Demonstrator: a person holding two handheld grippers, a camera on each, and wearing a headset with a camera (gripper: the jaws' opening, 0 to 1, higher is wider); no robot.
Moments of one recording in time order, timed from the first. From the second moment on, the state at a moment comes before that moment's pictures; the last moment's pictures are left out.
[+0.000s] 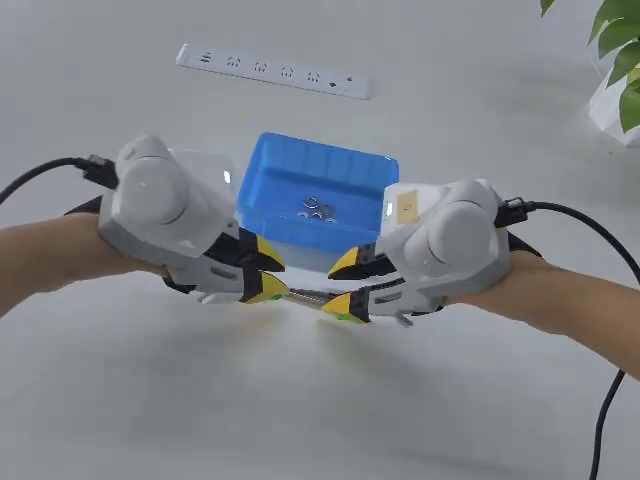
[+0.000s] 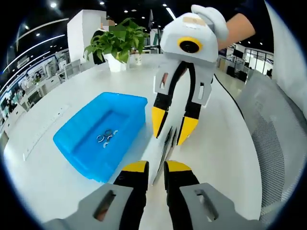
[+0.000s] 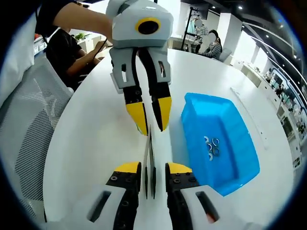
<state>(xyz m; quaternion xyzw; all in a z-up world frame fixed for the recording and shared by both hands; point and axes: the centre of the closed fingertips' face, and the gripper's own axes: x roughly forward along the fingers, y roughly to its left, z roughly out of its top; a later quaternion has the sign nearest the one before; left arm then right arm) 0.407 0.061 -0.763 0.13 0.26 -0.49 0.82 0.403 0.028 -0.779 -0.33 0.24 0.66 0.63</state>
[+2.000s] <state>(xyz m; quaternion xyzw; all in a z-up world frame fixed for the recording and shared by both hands) 0.342 0.127 -0.625 0.14 0.16 -0.38 0.90 0.385 -0.066 -0.630 -0.22 0.13 0.54 0.80</state>
